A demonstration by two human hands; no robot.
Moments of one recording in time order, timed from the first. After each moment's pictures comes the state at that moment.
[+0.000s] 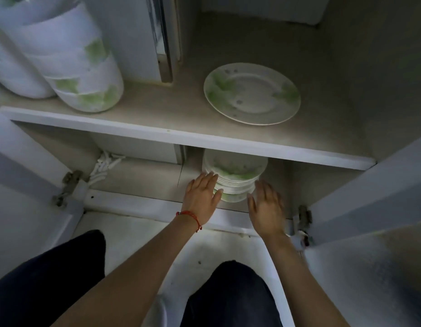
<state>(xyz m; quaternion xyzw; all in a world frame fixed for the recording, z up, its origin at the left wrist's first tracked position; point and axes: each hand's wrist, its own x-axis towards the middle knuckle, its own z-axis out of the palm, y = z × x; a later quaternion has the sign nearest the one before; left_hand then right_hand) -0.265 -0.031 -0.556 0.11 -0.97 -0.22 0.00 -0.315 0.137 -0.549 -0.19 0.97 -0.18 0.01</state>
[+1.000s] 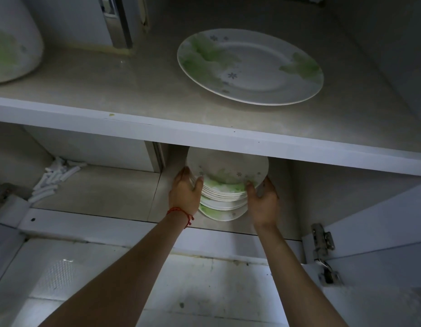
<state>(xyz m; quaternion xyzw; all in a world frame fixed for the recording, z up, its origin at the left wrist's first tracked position) -0.350 -0.050 -0.633 0.28 -0.85 -0.43 0.10 -0.400 0.109 -0.631 0.02 0.85 -0.53 -0.02</state>
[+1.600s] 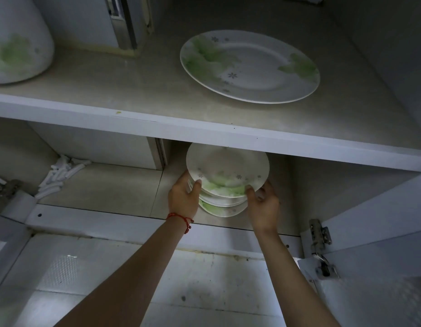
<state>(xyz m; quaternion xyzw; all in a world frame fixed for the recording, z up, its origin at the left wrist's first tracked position) -0.325 -0.039 -0.621 0.28 -0.77 -0.53 0.20 -0.378 0.112 -0.623 0.02 0.81 -0.58 -0.01</state>
